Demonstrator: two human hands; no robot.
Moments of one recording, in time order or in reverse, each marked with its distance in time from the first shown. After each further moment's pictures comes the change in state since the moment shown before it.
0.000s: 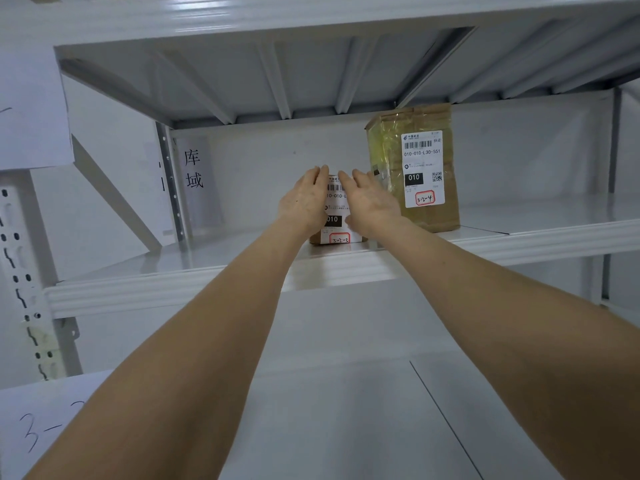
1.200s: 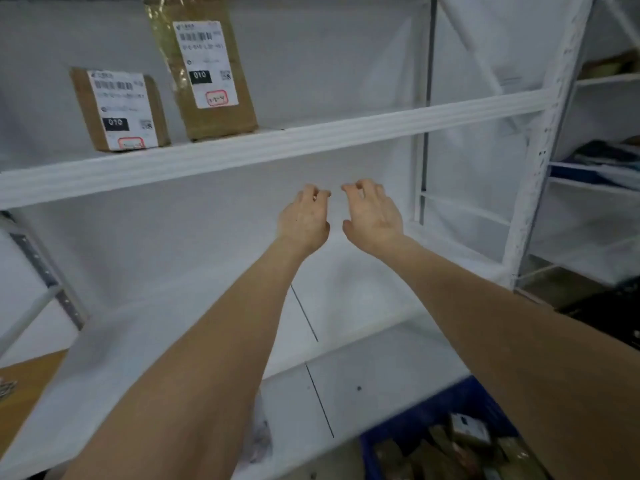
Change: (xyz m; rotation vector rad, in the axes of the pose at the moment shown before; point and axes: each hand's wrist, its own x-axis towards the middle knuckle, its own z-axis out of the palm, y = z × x) left_hand -0.158 0.317 0.087 -0.165 -0.282 0.183; right_hand -0.292 0.238 -0.037 -0.052 -0.110 0.289
